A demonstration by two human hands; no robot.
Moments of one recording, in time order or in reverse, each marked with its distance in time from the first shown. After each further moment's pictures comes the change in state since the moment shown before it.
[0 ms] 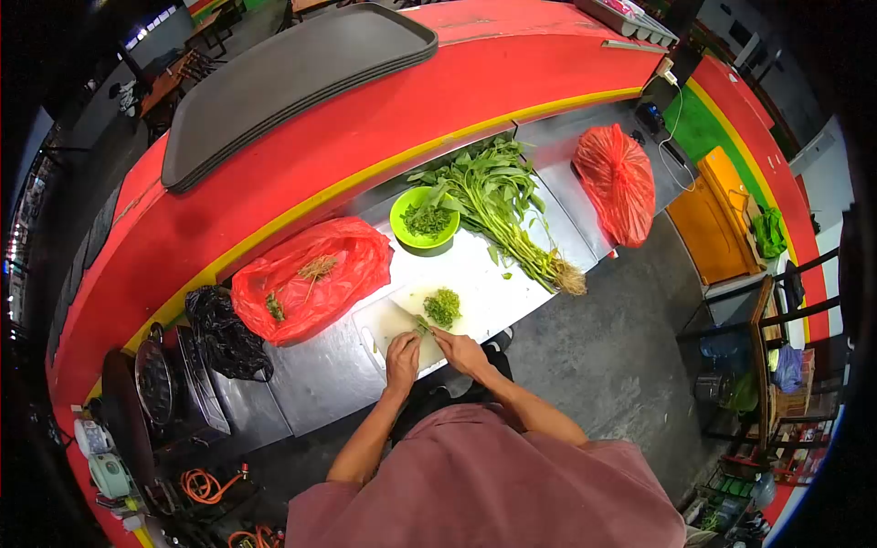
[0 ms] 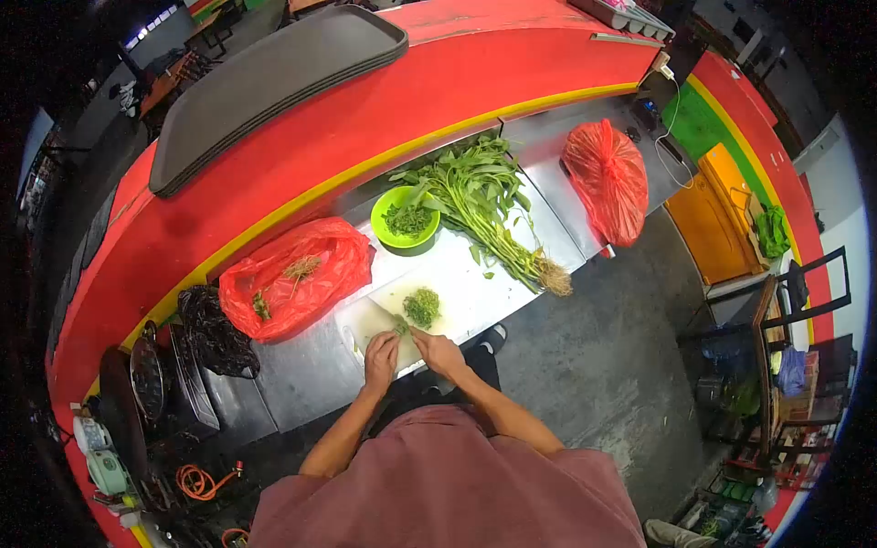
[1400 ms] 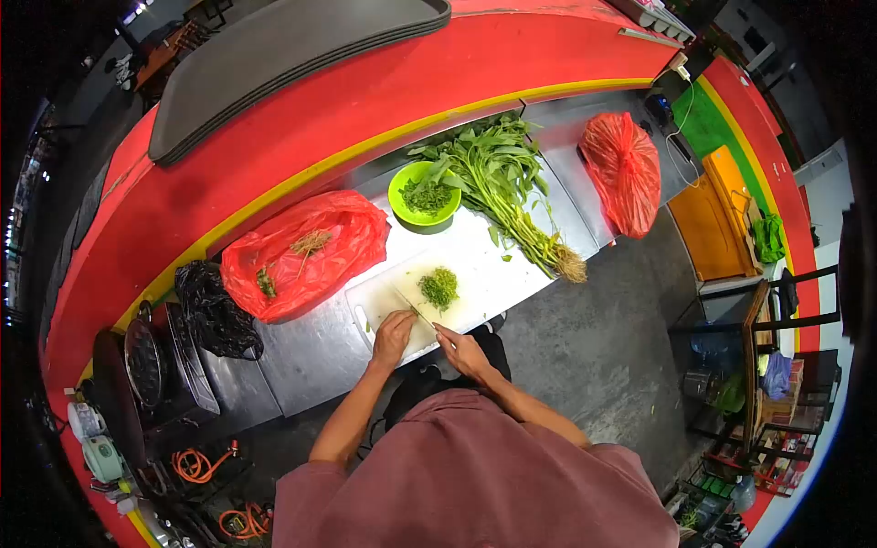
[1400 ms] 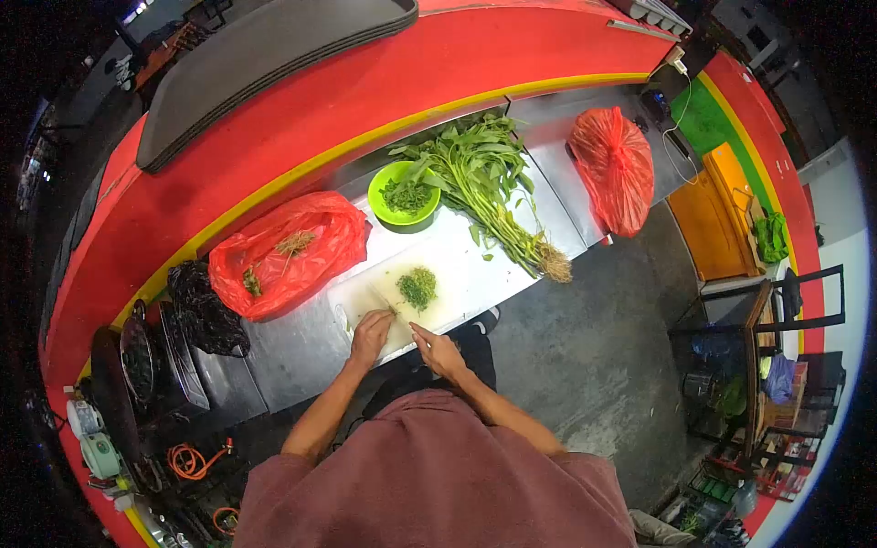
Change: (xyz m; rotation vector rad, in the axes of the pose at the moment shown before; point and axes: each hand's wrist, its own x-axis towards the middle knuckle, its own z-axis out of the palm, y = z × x) left_hand 0.020 -0.008 -0.012 -0.024 -0.122 0.115; right_hand -0.038 -0.013 -0.009 0.250 -0.076 0.188
